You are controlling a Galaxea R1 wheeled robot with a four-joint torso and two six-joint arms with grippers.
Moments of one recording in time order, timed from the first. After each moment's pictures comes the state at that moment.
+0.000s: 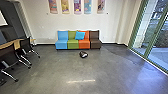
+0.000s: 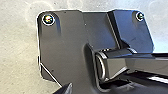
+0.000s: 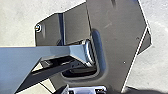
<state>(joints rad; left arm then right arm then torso) 1.51 2.98 -2.66 -0.06 -0.10 0.15 -1.63 2.89 -2.47 0.00 0.18 0.12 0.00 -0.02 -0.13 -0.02</state>
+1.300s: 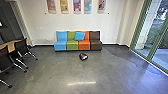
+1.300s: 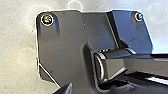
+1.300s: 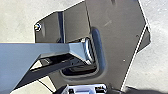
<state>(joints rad) 1.51 2.99 -2.66 -0.06 -0.10 0.15 -1.64 2.89 -2.47 0.00 0.19 0.12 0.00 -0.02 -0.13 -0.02</state>
